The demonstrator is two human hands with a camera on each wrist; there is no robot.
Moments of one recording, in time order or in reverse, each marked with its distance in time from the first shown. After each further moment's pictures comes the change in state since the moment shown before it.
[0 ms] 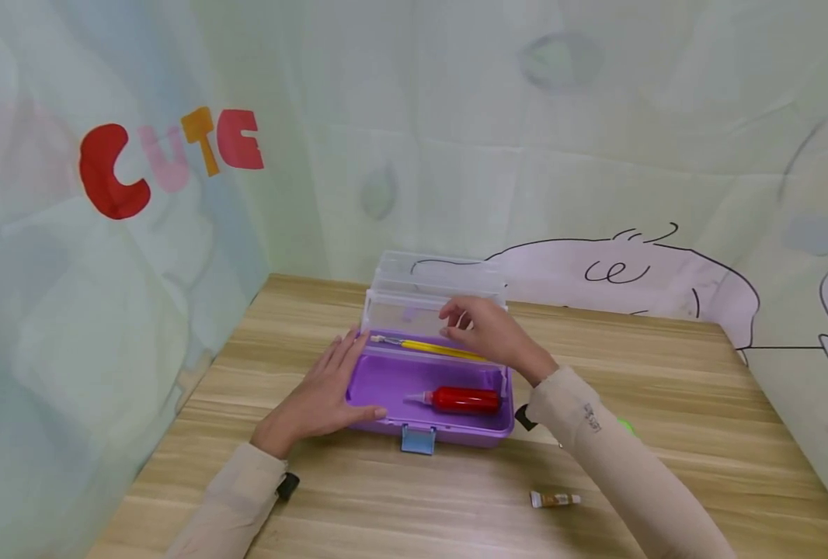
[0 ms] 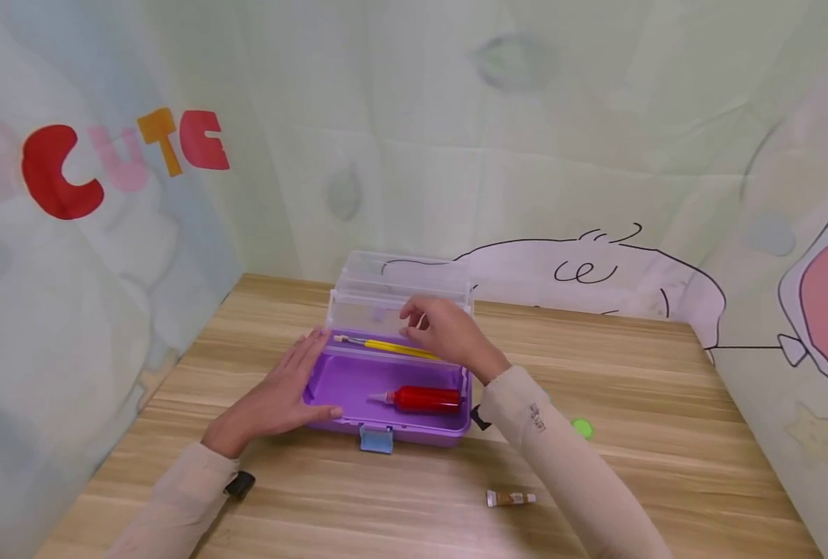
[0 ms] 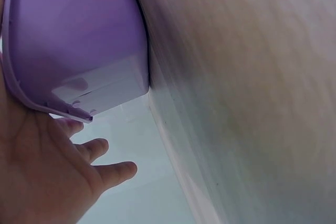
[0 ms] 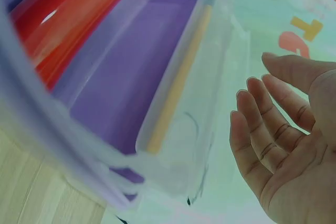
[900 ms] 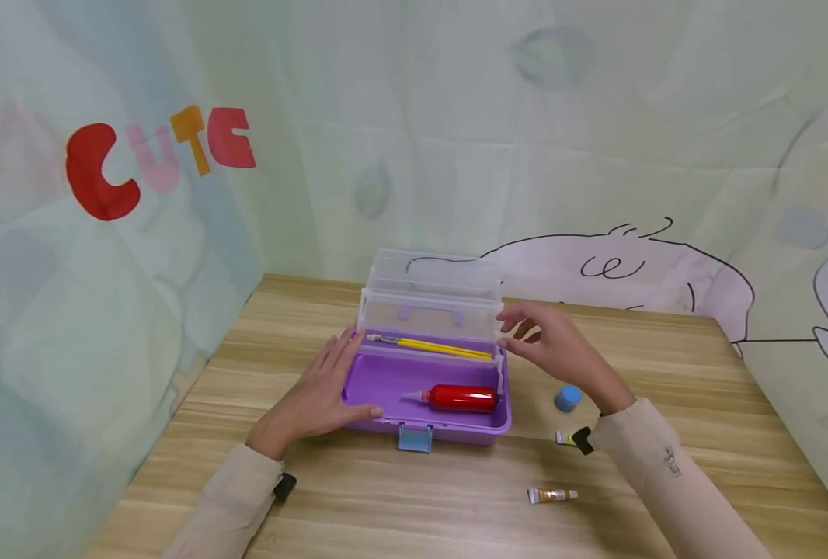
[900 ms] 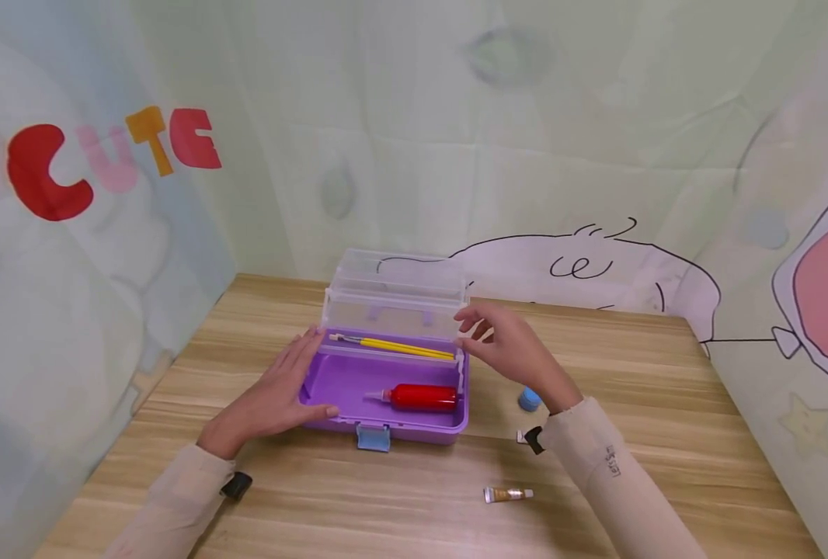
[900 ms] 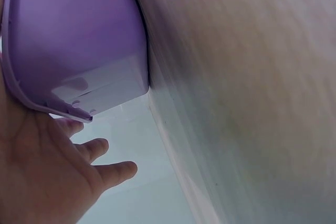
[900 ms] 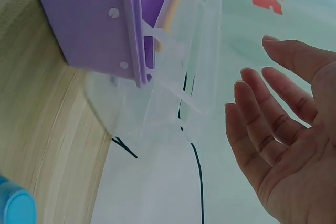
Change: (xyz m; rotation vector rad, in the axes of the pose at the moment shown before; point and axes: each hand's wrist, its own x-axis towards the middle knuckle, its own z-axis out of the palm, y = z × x) left_hand 0.001 -0.001 0.001 -0.008 -0.005 -0.010; right_hand -0.076 0.024 -0.045 0.091 0.119 0.064
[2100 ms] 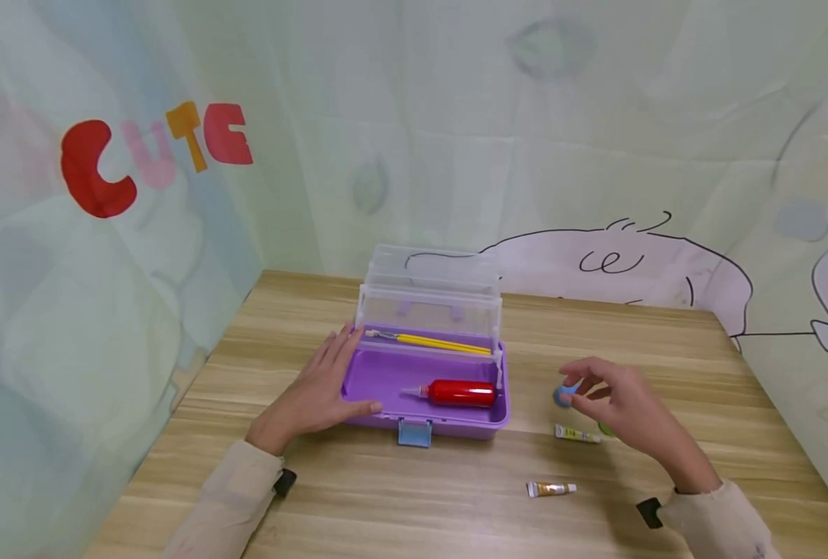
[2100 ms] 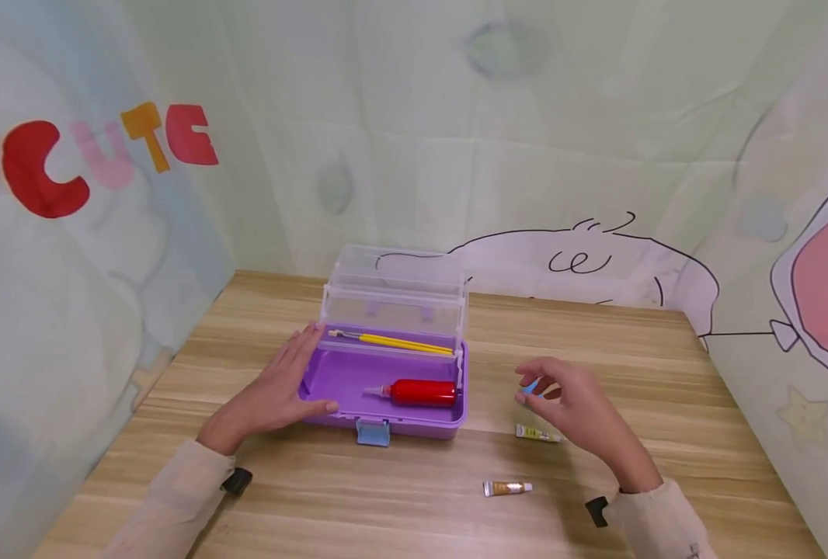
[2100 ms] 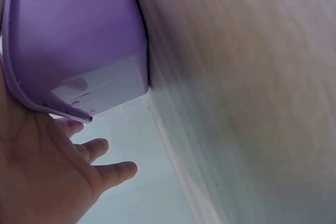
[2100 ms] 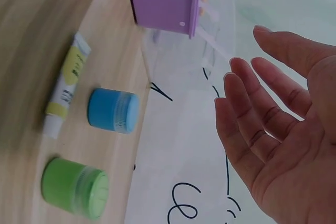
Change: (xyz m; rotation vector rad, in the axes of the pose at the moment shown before) left_hand 0.000 0.001 0.000 -0.003 -0.006 -0.022; right_hand -0.108 0.033 -0.015 -0.047 0.065 0.054
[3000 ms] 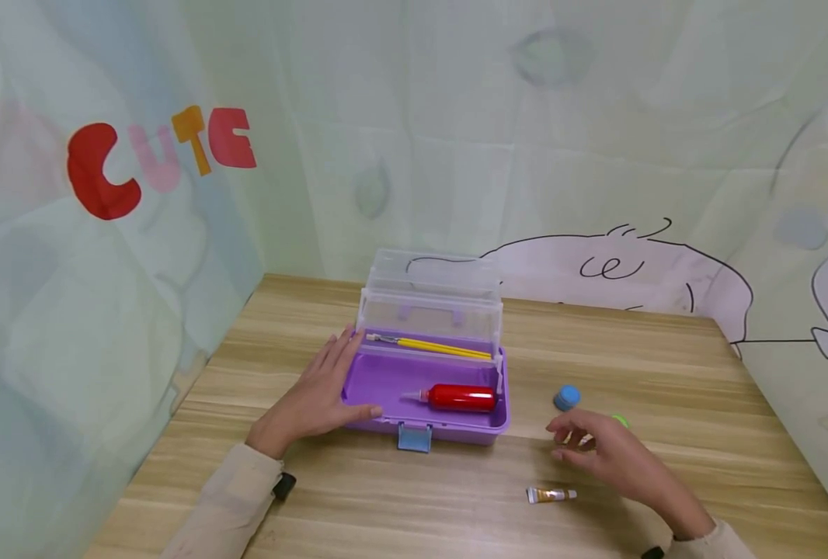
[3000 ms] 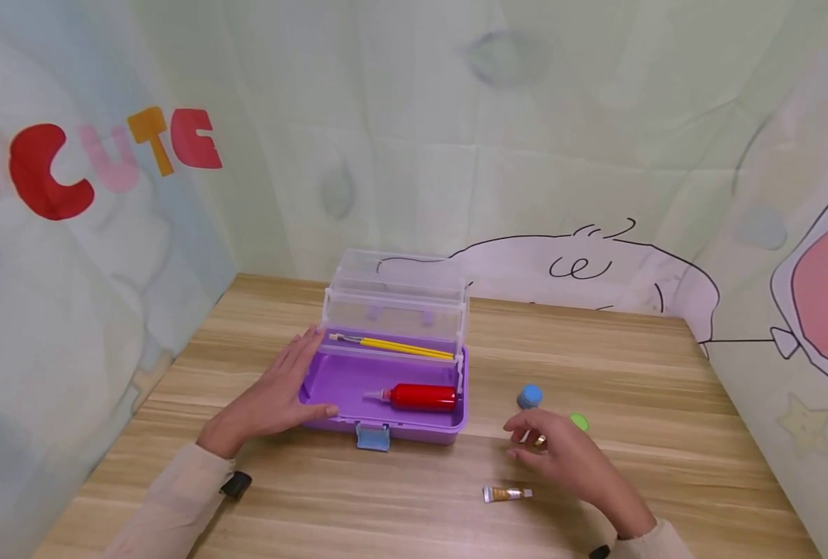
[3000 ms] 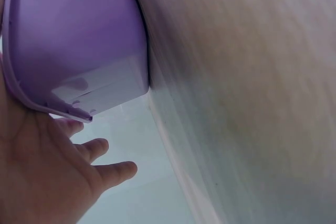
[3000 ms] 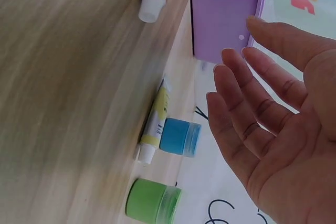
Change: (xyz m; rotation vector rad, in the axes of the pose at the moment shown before) left_hand 0.000 -0.001 0.001 0.001 0.012 0.029; right_hand -0.034 0.012 0.037 0.053 -0.168 -0.043
